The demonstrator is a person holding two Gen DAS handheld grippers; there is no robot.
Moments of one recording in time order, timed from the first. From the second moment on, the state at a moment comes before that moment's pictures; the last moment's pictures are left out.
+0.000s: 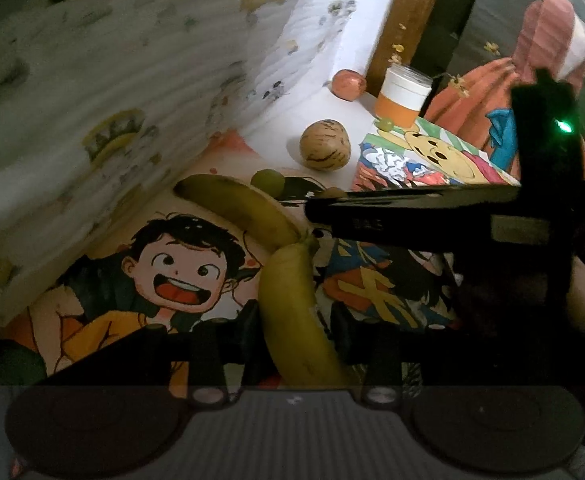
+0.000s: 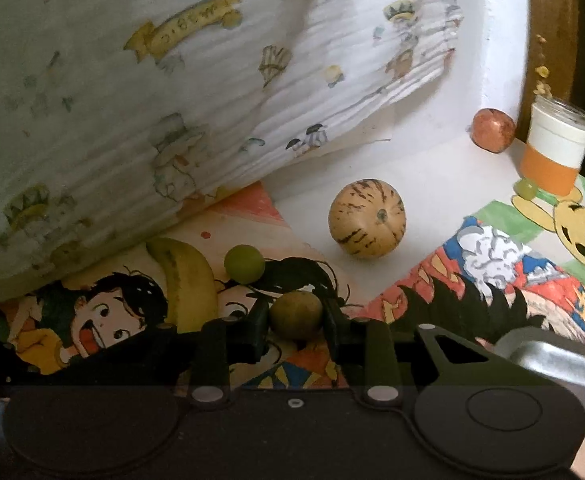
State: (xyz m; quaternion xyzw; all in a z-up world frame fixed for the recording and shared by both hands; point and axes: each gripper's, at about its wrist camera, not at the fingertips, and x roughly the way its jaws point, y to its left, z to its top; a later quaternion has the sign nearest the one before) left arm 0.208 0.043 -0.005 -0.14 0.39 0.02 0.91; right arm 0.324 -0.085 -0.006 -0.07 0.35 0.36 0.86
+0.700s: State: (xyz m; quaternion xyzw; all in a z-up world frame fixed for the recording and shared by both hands) left arm 0.173 0.033 0.023 -0.17 0.37 0.02 0.91; right arm 0.236 -0.170 0.030 0.02 0.32 0.31 0.89
